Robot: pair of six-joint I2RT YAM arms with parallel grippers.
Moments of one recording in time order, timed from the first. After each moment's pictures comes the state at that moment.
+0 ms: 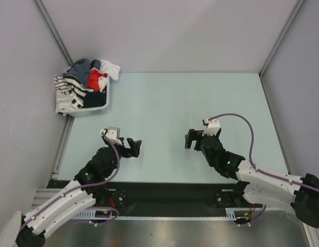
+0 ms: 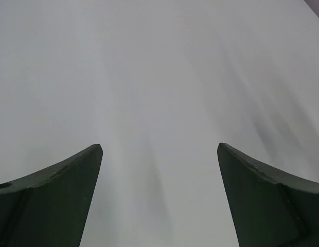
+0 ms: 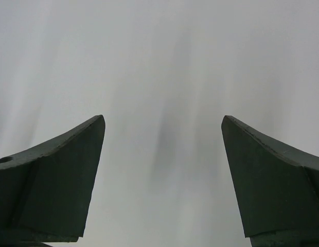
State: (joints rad) left arm -0.75 0.44 0.26 -0.05 -0.39 -0.36; right arm 0.92 0.96 0.46 0.11 0.61 0.47
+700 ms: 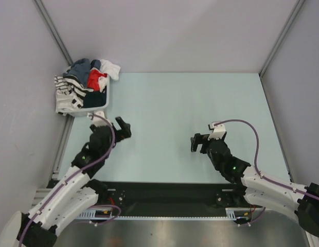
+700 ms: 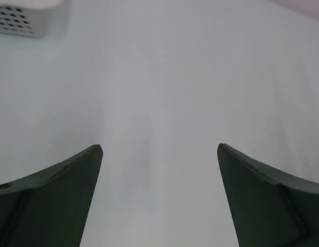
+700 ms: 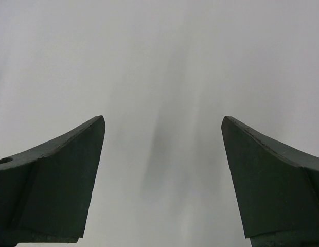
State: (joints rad) left arm -0.59 0.62 0.47 -0.22 -0.43 -0.50; right arm 0.86 0.85 0.32 0.18 0.59 0.38
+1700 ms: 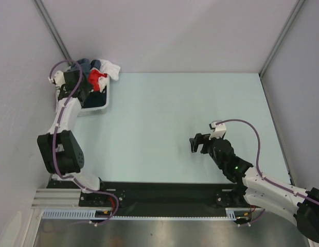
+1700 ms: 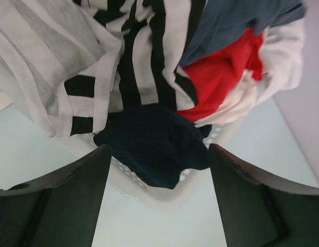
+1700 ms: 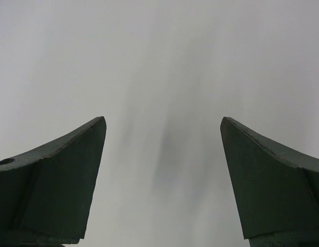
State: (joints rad) left arm 0.18 1.61 1.38 -0.38 -0.30 -0.75; right arm 0.78 0.80 0.30 0.20 0.39 0.38
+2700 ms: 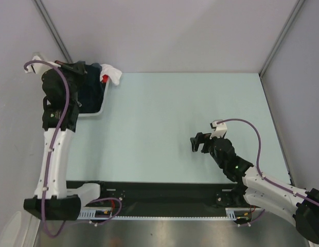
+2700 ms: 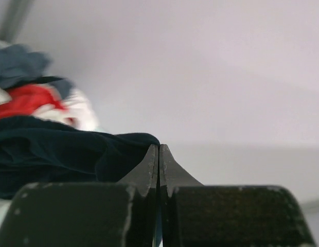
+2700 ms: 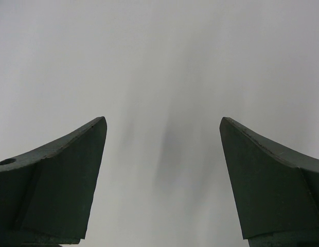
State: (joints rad) left arm 0.05 1.16 1.40 -0.26 -0.21 -0.79; right arm 0.75 0.81 0.30 0.20 0.37 0.39
